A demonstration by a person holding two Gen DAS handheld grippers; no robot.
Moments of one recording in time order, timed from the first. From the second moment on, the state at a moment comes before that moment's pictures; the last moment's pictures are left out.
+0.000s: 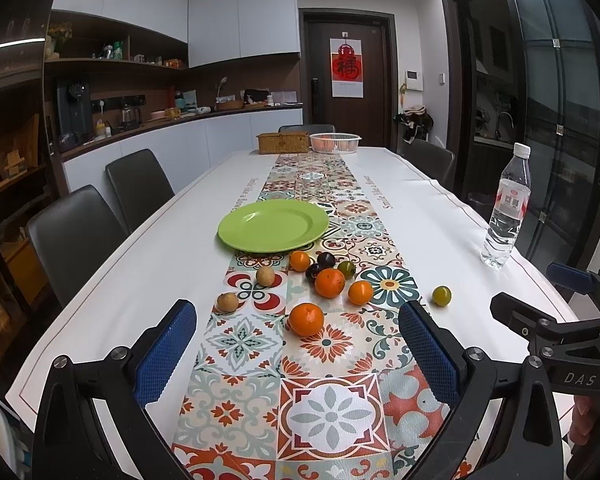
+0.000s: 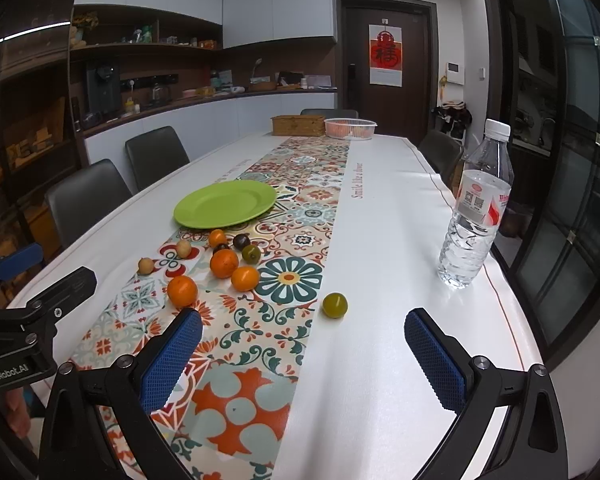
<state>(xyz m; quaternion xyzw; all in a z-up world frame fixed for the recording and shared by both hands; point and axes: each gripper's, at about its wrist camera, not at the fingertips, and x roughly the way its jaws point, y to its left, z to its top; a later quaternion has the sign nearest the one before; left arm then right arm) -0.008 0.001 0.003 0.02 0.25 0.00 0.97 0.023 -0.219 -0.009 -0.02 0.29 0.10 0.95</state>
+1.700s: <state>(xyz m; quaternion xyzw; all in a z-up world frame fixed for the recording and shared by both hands) -0.011 0.005 0.006 0.02 0.25 0.00 0.97 0.022 -0.217 -0.006 -0.02 0.29 0.10 0.95</state>
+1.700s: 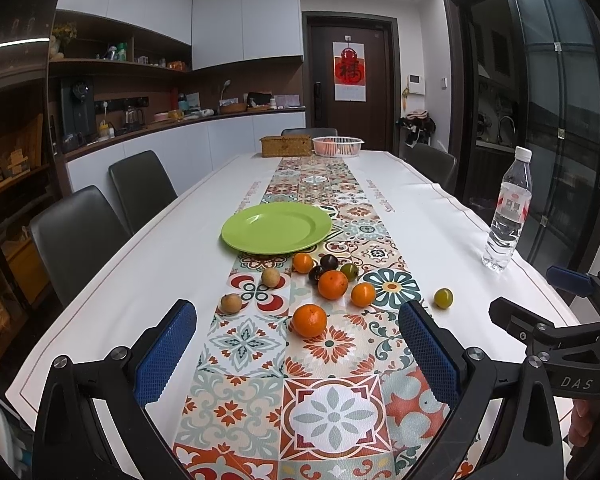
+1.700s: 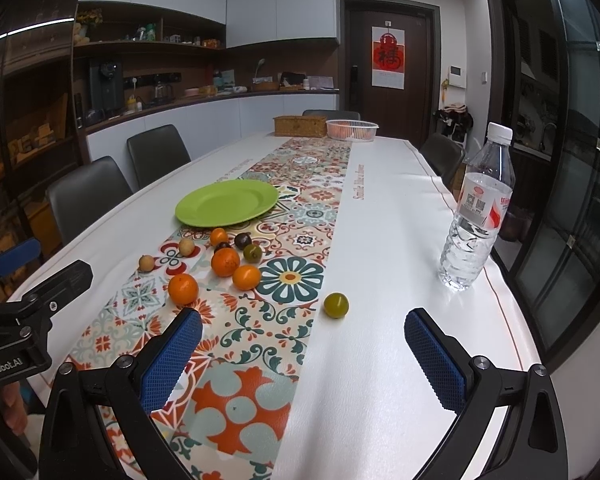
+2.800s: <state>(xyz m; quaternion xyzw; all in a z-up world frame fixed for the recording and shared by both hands) 0.064 0.010 -0.051 0.02 0.34 0.01 0.94 0.090 -0.204 -0.060 -0.05 0.36 0.09 0.93</state>
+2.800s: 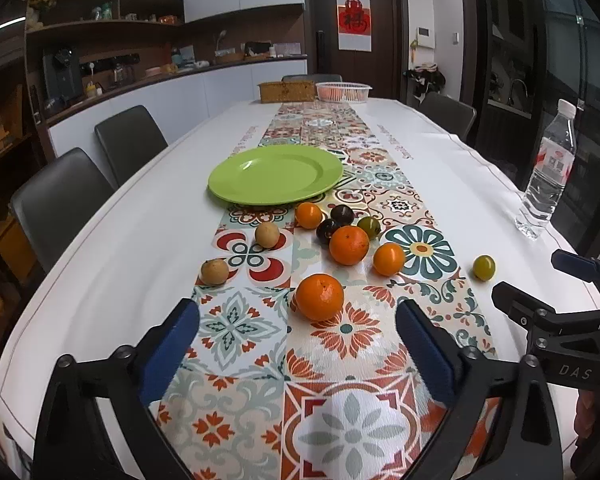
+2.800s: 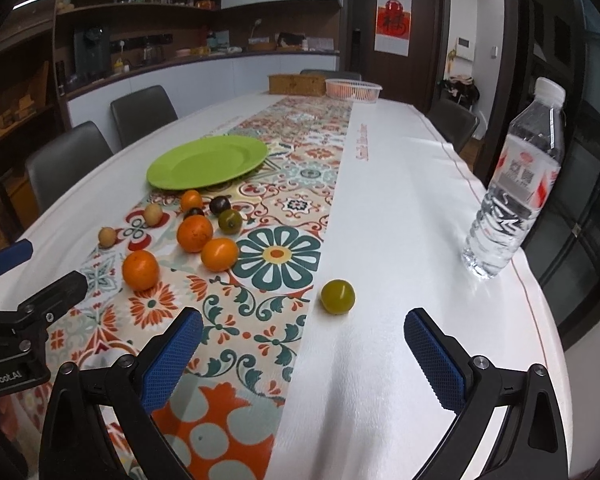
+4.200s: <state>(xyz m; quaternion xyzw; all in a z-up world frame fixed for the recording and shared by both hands) 0.144 0.008 -0.103 0.01 0.45 -0.05 0.89 0.172 -0.207 -0.111 -0.04 0.46 0.08 0.88</state>
